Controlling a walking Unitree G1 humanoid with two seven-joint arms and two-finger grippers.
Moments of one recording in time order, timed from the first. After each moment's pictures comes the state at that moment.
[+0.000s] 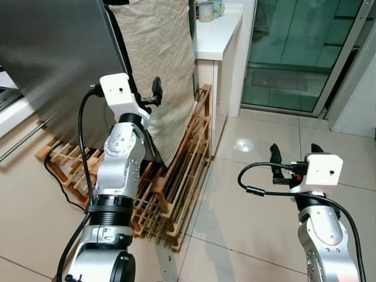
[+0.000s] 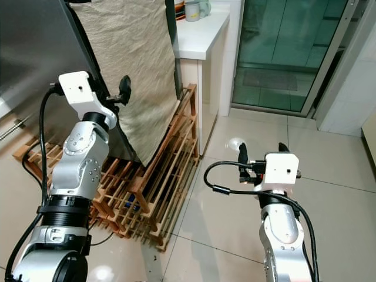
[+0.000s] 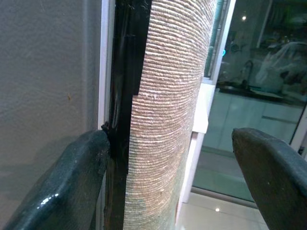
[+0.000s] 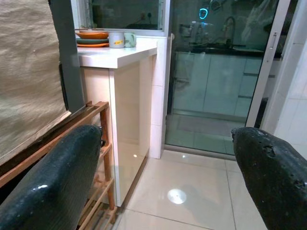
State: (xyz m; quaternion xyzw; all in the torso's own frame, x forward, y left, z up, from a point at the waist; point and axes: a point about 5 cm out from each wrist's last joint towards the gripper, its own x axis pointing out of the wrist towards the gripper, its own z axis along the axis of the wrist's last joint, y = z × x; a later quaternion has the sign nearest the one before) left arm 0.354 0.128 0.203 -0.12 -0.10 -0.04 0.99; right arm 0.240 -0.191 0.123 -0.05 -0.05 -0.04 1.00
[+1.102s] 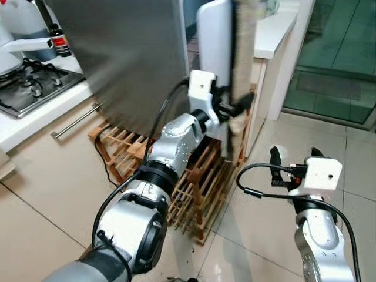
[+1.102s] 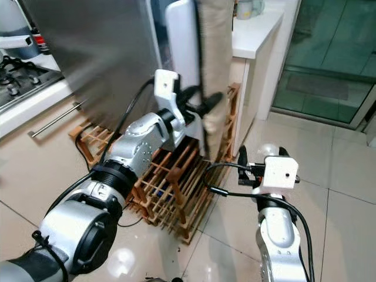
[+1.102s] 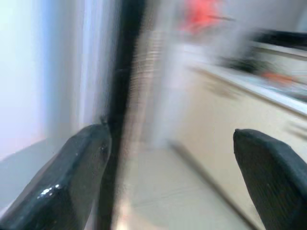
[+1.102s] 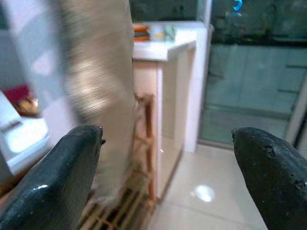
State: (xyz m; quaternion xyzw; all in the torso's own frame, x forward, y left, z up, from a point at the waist) left arm 0.352 -0.022 0.214 -0.13 -0.03 -0.54 0.83; right arm 0.229 -0.189 0.115 -0.04 -0.04 -0.06 1.00
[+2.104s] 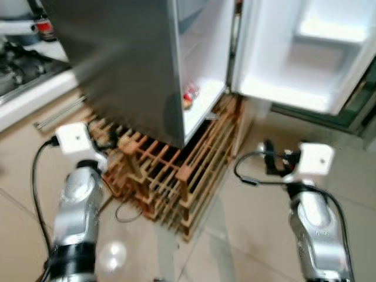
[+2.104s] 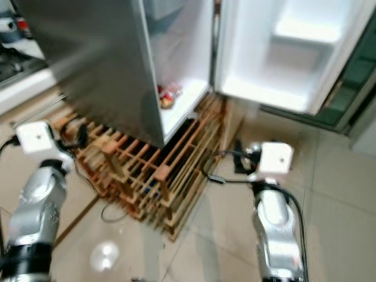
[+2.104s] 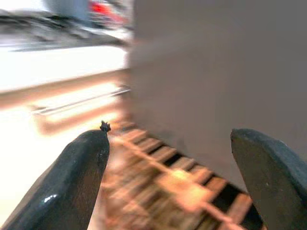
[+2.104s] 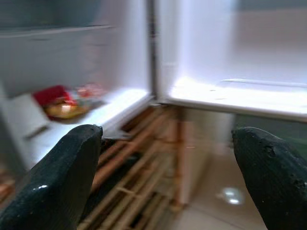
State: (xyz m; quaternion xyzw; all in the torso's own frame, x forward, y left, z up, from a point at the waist) left arm 0.297 0.223 0.130 -0.05 -0.01 0.11 0.99; right arm 0.272 -0.188 0.117 0.01 -0.03 -0.03 1.00
